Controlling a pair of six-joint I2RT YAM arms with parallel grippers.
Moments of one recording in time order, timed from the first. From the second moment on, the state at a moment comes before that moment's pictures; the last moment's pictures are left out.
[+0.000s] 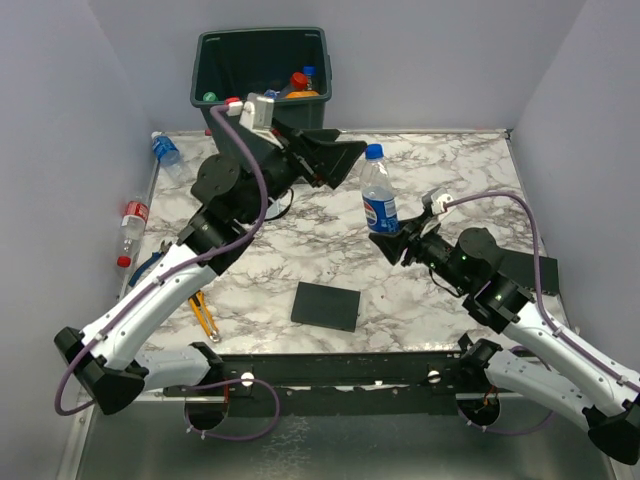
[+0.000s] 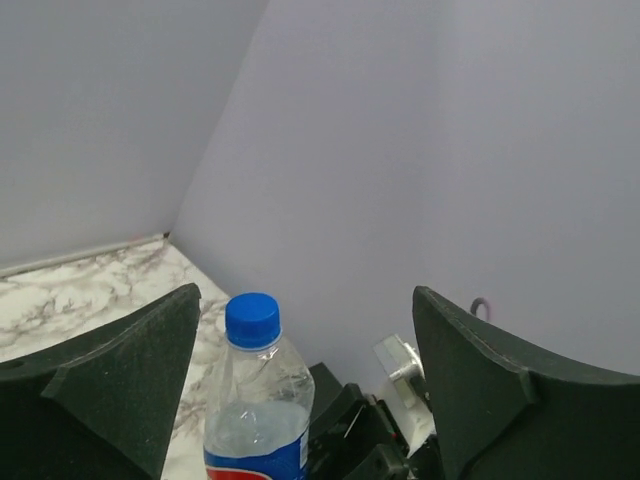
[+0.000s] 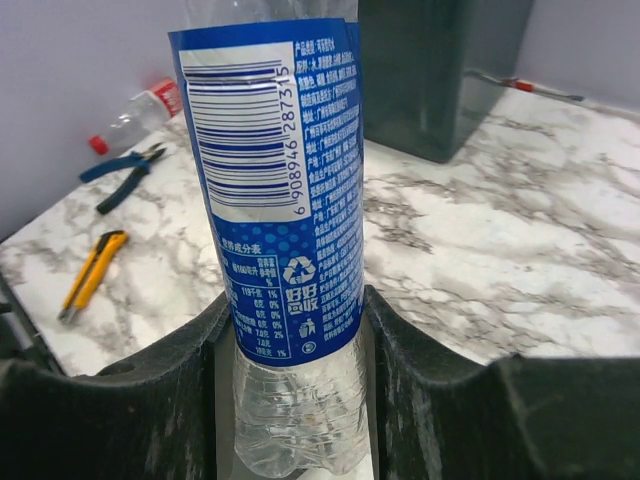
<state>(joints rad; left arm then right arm) -0.74 1.15 1.29 0.26 0.12 -0.60 0.73 0.78 0.68 0.06 -0.05 0.16</state>
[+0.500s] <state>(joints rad) -0.75 1.43 1.51 -0.03 0.14 -0.52 0.73 0.81 0.70 0.02 0.04 0.11</state>
